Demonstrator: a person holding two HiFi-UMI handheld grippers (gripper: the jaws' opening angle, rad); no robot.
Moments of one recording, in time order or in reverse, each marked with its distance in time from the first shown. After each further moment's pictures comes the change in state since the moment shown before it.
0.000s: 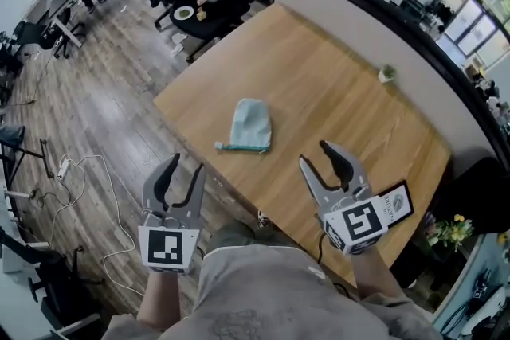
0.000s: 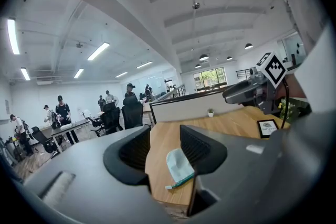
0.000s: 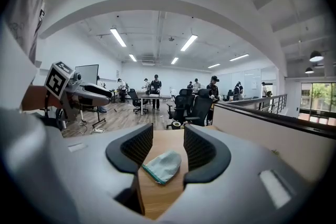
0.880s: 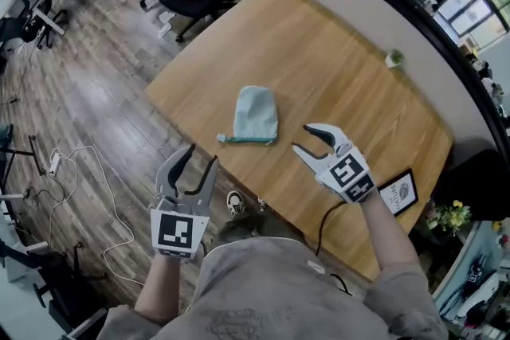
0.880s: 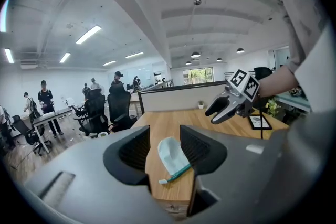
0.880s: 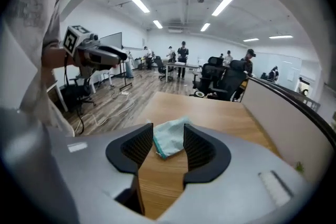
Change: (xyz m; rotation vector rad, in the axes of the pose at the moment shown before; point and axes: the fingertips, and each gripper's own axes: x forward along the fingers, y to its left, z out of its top) left arm 0.058 0.014 -0.057 -0.027 0.045 -0.178; right arm 0.103 0.001 -0.116 -0.192 0.392 0.290
